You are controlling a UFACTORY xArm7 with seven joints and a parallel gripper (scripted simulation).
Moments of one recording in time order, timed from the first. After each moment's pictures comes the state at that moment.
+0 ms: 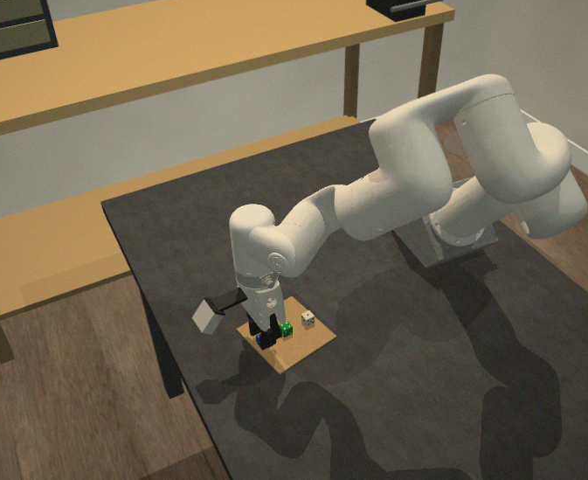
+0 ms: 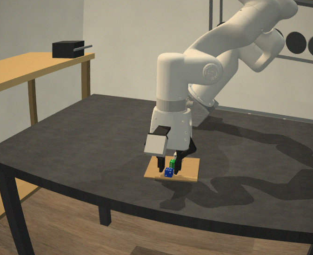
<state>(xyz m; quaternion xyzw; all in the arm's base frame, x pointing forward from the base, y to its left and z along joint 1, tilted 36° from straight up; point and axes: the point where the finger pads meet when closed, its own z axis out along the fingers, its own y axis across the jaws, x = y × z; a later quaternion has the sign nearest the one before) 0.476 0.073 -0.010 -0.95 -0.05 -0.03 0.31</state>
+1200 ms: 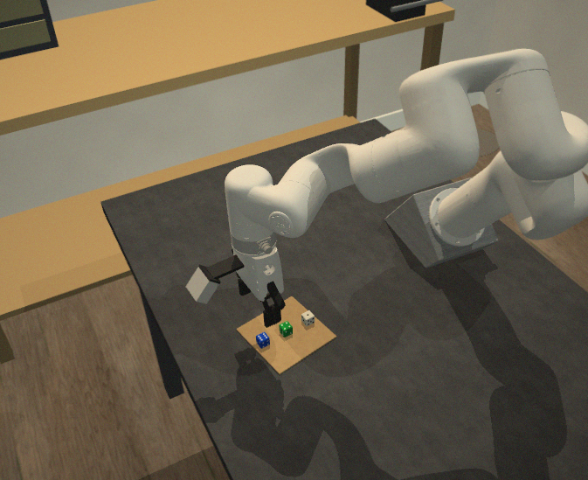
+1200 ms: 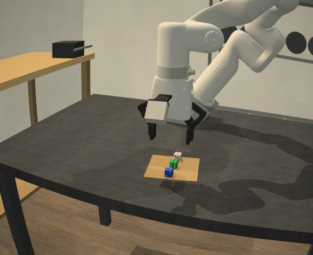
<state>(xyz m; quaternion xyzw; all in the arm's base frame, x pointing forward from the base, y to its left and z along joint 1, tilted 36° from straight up) 0.474 0.027 0.053 -0.95 -0.05 -0.03 0.31</state>
